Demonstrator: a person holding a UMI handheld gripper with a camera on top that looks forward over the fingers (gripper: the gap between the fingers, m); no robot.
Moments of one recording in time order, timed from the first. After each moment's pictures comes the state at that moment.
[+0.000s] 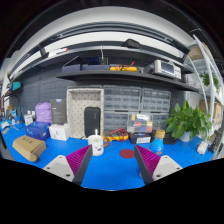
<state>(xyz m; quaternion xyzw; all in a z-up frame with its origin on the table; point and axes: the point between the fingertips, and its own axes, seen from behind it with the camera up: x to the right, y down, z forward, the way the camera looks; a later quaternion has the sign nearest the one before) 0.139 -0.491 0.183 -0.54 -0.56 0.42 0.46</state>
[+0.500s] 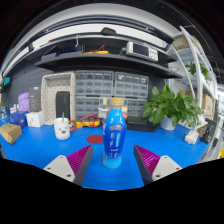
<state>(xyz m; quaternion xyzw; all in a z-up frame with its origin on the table) 0.145 -0.349 0.095 -0.59 -0.53 0.37 0.48</state>
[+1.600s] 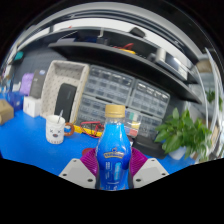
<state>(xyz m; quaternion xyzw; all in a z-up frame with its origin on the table) 0.021 -0.358 0.106 -0.48 -0.60 0.34 0.54</state>
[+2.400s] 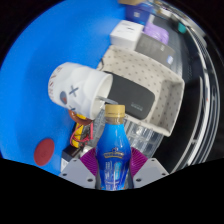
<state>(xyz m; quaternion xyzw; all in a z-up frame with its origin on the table) -0.139 -0.471 0.133 0.14 -0.72 -0.15 0.66</state>
